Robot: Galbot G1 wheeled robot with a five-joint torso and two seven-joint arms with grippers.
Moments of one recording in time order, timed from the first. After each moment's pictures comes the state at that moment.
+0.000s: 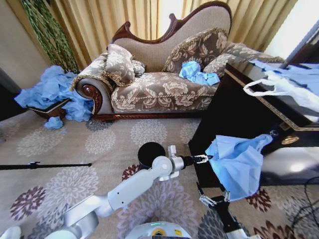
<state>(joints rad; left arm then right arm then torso) 0.55 -1.27 0.45 -1.68 -1.59 0.40 -0.15 -1.97 1.45 0.72 2.12 0.26 0.35 -0.34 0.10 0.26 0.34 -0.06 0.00</state>
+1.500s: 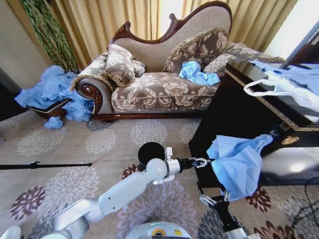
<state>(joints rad) 0.58 -1.22 0.45 -1.76 -1.52 0.38 -0.01 -1.96 1.45 0.71 2.11 0.25 0.34 -0.33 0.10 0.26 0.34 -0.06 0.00</state>
